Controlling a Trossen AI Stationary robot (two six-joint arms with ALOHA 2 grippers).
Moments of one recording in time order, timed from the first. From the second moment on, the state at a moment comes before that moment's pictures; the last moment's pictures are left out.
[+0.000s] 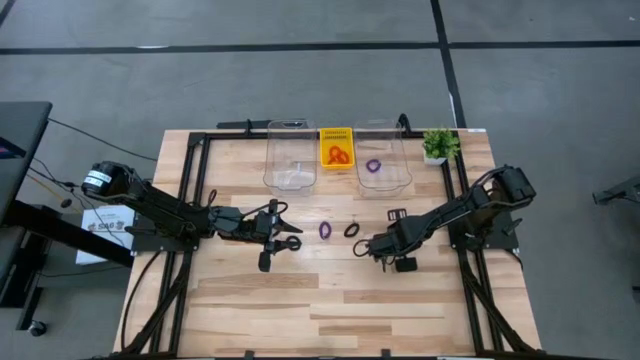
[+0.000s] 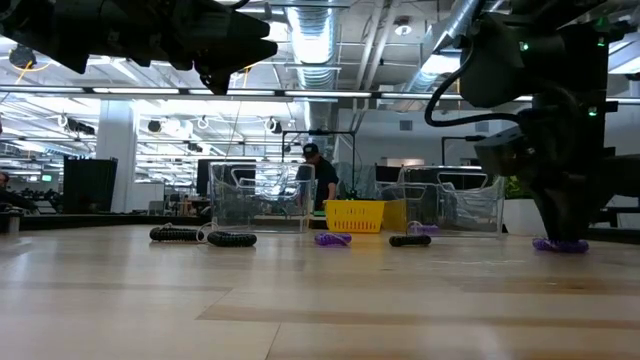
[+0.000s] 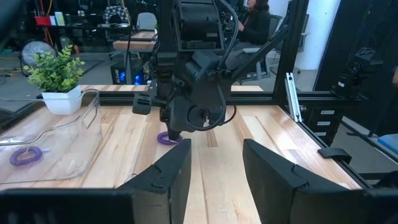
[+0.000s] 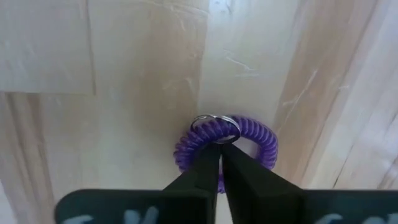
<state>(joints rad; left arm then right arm) -0.28 1.32 0.41 0.85 -0.16 0.00 0.30 1.69 0.84 -0.84 0.15 0.14</state>
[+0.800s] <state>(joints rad) -0.28 1.32 0.41 0.85 -0.16 0.00 0.30 1.46 0.85 -0.85 0.04 0.31</state>
